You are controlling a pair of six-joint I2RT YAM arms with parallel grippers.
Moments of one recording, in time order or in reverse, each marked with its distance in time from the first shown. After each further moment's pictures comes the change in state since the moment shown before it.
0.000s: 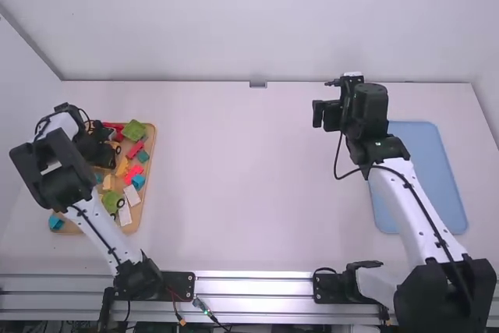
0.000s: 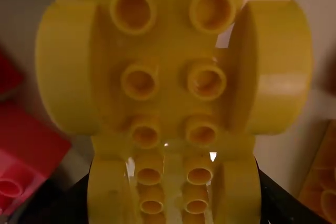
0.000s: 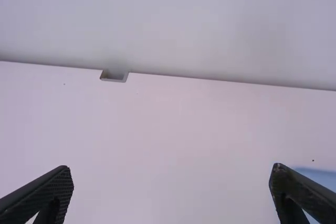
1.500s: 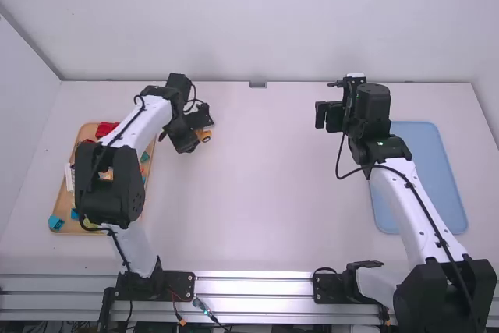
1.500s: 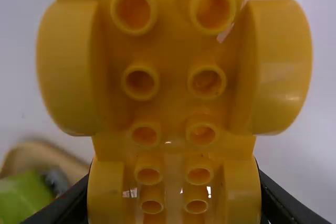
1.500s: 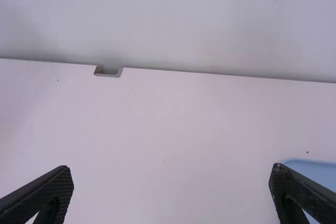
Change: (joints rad) left arm -0.732 -0.320 -0.143 -0.067 -0.007 0.148; right arm -0.019 0.000 0.000 -0.022 0.001 0.003
